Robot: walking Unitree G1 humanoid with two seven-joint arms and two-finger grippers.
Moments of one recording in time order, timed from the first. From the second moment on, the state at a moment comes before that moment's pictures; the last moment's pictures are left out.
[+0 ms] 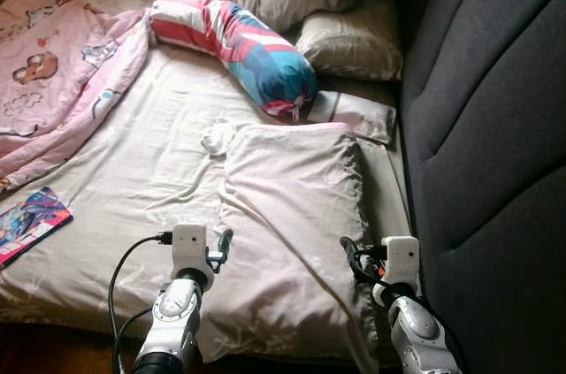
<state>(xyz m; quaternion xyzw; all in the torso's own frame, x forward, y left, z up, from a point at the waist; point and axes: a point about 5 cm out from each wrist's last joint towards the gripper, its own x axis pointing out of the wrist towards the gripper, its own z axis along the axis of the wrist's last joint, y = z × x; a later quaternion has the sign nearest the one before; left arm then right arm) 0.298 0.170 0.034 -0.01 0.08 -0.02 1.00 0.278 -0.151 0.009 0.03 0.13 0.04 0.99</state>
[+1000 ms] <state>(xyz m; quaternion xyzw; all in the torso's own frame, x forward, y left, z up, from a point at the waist) 0.309 0.164 0.044 -0.02 0.08 -0.04 1.00 0.279 -0.156 0.005 0.03 0.16 0.03 0.99</state>
